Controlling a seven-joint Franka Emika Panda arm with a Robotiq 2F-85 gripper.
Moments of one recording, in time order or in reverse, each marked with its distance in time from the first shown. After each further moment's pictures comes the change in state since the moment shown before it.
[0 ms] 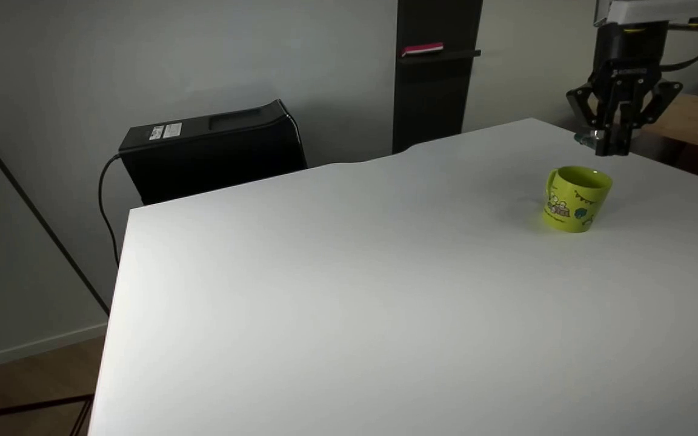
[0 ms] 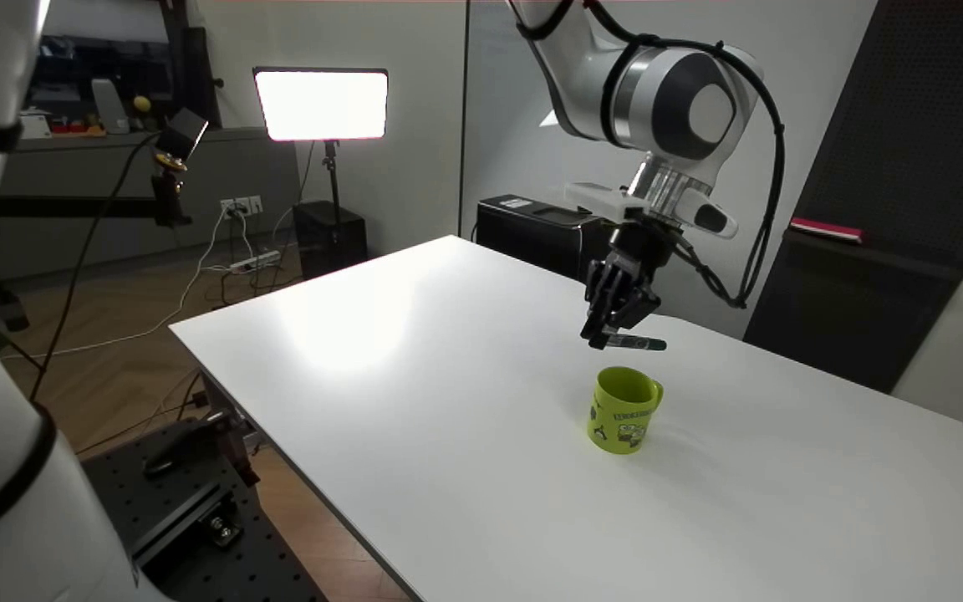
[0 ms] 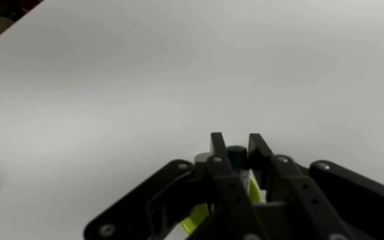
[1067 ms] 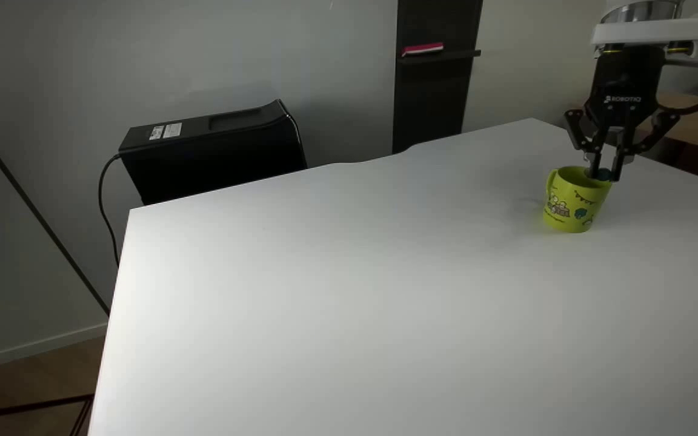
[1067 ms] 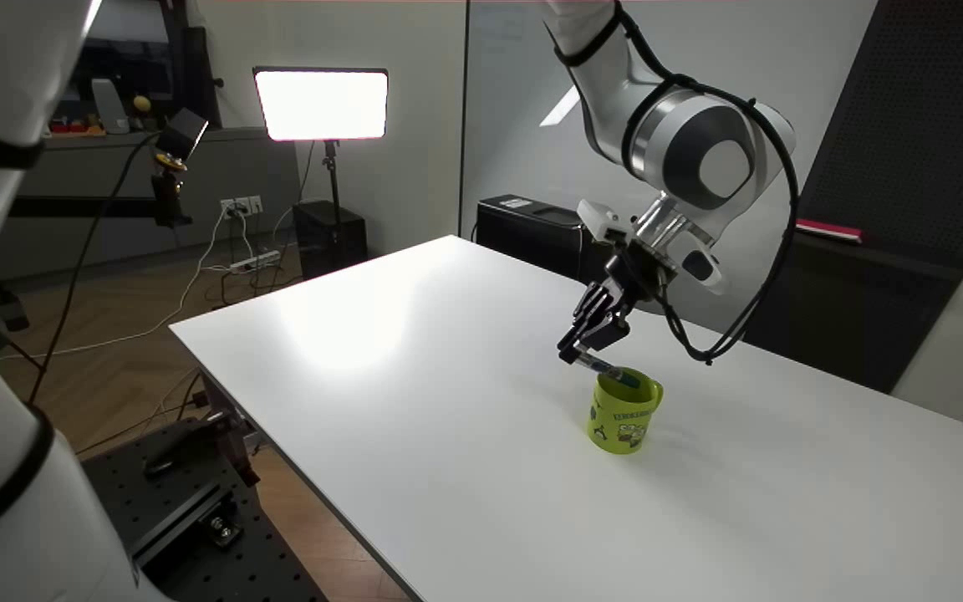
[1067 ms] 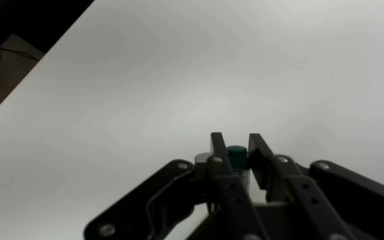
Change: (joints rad) arm -0.041 0.094 -0.013 0.043 0.214 -0.105 0.139
